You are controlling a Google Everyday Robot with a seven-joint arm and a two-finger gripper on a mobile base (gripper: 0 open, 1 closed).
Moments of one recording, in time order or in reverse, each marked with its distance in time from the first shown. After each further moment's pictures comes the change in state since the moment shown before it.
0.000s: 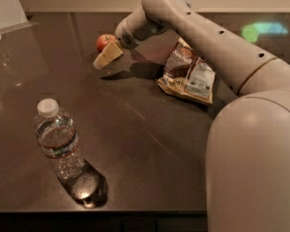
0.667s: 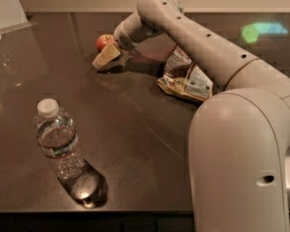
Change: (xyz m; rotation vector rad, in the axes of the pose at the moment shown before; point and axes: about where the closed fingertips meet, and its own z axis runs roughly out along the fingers) arm 0.006 -0.021 0.031 0.019 0.012 0.039
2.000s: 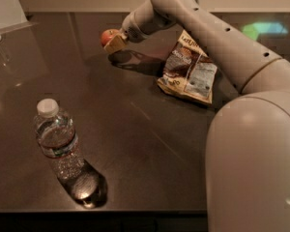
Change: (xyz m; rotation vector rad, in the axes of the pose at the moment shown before) arm -0.010 -0.006 -0.045 0.017 -0.041 0.003
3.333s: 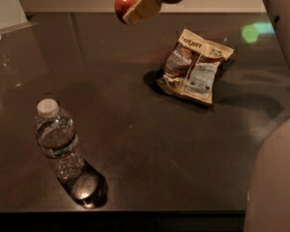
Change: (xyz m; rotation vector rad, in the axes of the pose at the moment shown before) arm -0.046 0.048 -0.185 -0.158 -0.059 -0.166
